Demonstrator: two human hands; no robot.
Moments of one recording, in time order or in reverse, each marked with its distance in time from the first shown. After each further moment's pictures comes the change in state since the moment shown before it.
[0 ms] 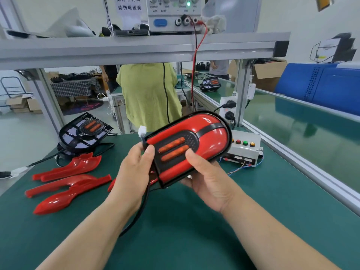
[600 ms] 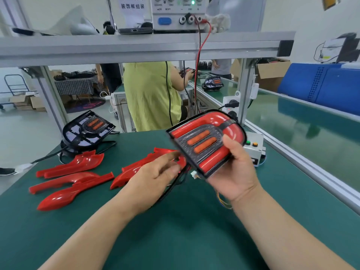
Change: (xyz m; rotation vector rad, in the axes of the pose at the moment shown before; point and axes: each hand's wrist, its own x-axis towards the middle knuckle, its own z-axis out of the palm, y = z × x) left_hand -0.006 -0.005 -0.004 0.524 -0.416 0.123; right_hand 0.003 -0.023 -0.025 0.518 -0.102 -0.074
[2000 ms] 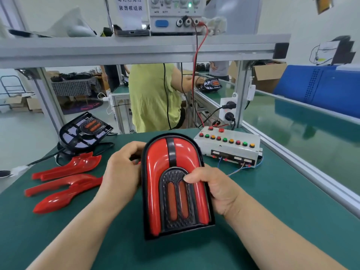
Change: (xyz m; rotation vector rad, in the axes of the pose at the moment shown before) left_hand -0.005 0.016 -0.021 -0.225 0.458 -0.099; right_hand -0.014 0.021 0.005 -0.570 0.051 0.410
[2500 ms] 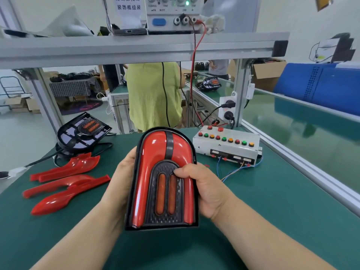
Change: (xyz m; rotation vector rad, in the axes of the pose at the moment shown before) left_hand 0.005 -0.011 0.003 -0.457 -0.149 -0.322; right_hand 0.008 0.006 0.020 0.120 0.007 -0.084
